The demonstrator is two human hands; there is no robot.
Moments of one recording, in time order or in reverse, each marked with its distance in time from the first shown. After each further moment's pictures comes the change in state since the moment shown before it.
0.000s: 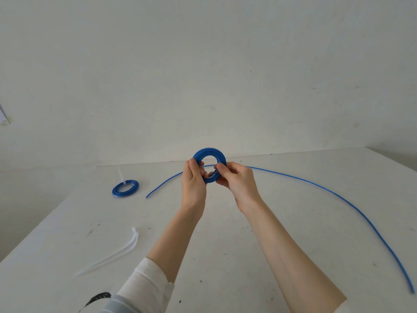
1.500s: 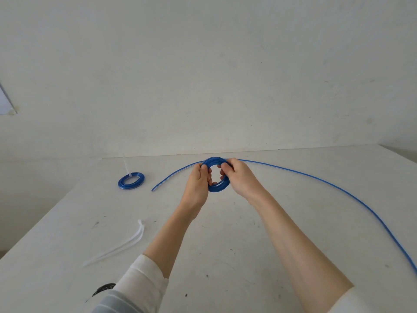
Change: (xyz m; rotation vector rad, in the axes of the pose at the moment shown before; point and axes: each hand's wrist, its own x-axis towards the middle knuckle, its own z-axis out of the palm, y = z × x) left_hand 0.004 -0.012 -0.024 0.214 -0.165 -0.051; right_hand 0.017 0.012 0.004 -0.476 -0.163 -0.057
